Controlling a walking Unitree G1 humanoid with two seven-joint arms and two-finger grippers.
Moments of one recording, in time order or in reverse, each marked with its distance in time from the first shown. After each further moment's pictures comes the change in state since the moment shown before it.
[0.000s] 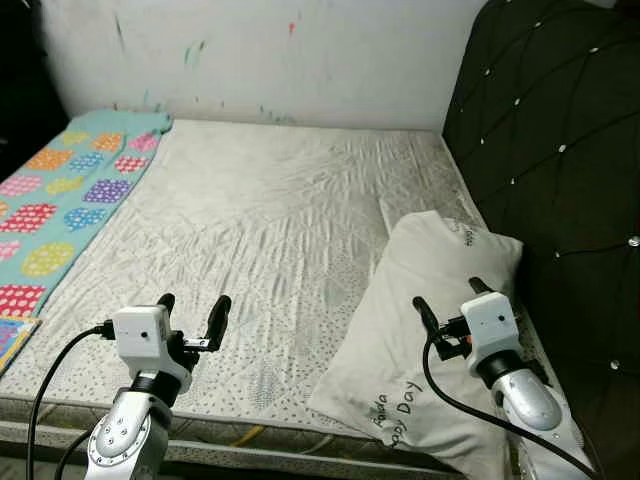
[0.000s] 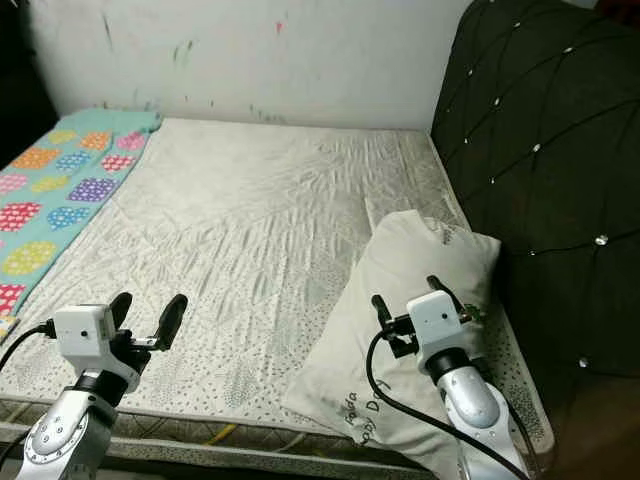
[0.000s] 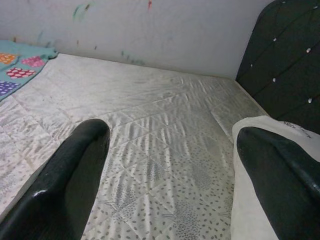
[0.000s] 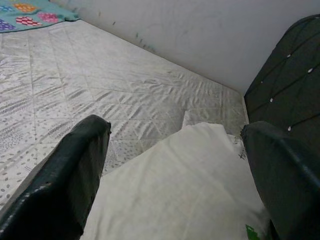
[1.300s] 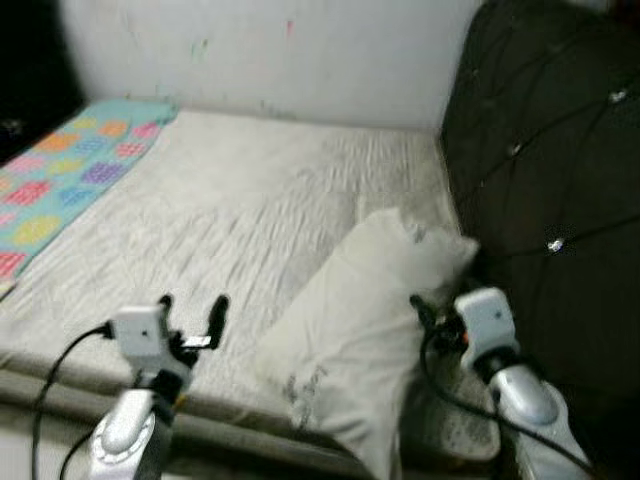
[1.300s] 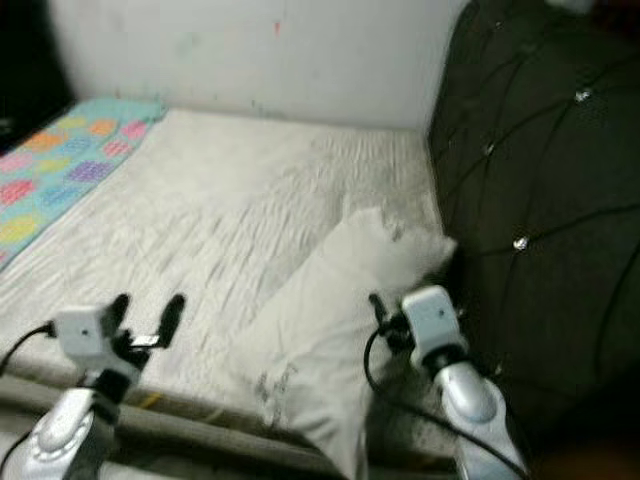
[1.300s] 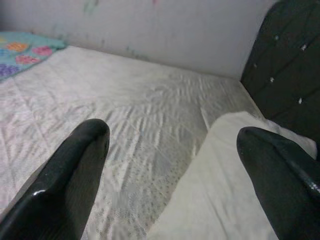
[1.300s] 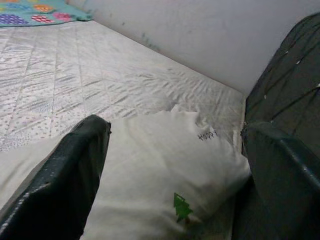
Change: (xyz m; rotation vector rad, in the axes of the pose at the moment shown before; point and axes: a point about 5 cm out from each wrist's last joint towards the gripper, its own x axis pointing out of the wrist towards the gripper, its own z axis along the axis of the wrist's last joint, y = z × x) left arm 0.001 -0.002 -0.004 -0.023 0.010 0.024; right arm 0.003 0.001 0.003 0.002 -0.003 0.009
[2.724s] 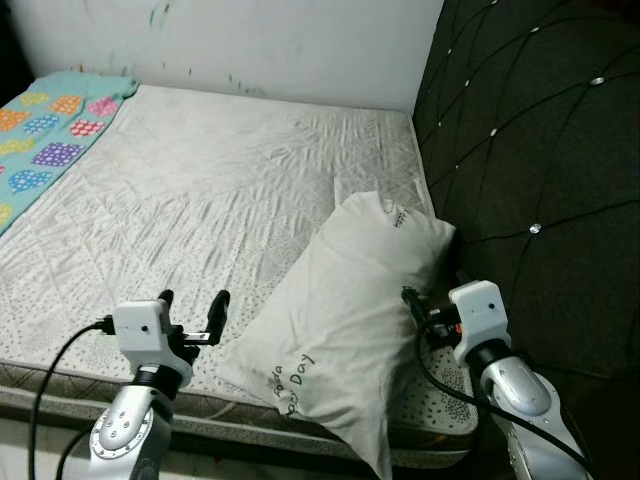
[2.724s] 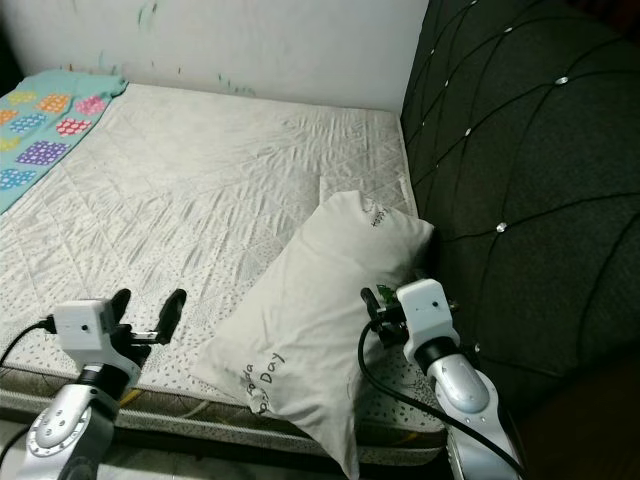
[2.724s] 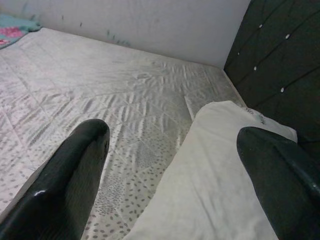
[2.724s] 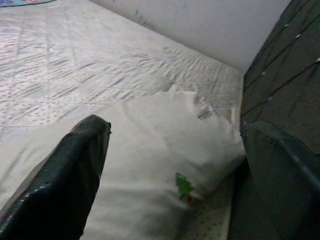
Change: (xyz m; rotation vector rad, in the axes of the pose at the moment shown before) left arm 0.002 0.000 0.008 0.012 -0.019 -0.001; right arm 0.008 0.006 0.007 0.053 0.008 0.038
